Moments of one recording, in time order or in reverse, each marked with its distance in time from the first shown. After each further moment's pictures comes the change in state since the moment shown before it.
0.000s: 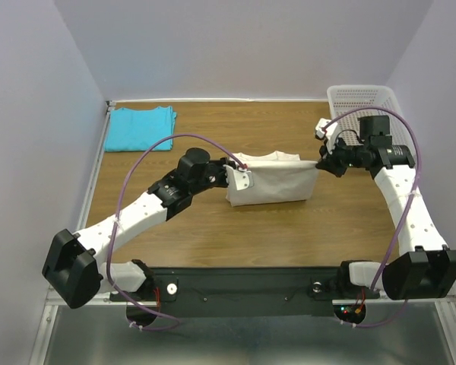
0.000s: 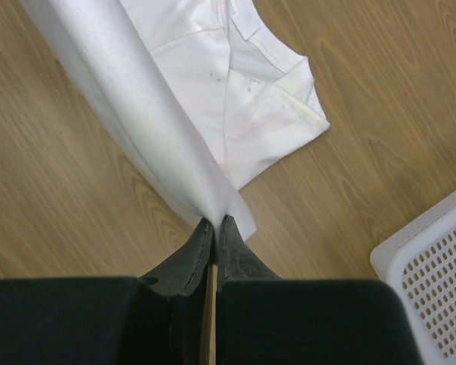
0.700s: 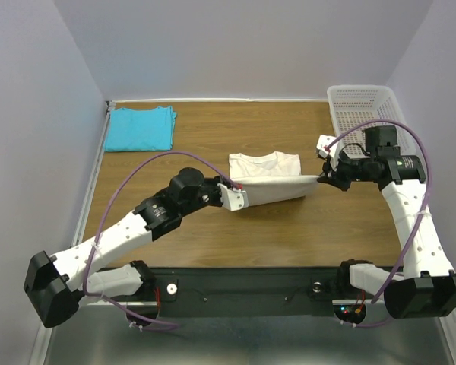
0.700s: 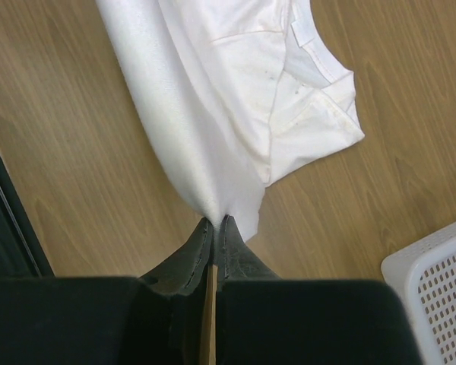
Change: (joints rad) left arm -0.126 -0.214 -0.117 -0.105 -0.089 -0.059; right arm 0.000 -0.109 -0.003 -0.210 -0.081 -0.190
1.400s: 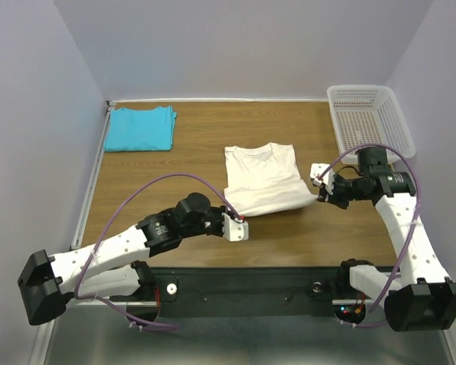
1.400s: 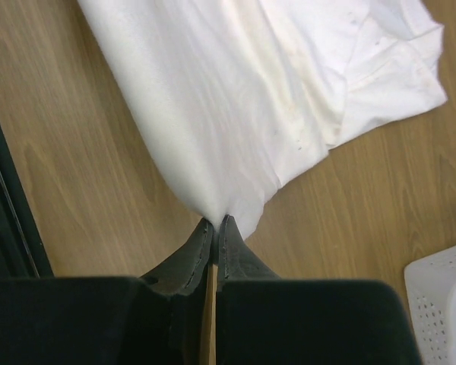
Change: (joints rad) left arm -0.162 -0.063 -0.168 -0.015 0.086 -0.108; right arm 0.000 -0.089 -0.251 0.013 0.037 -0.223
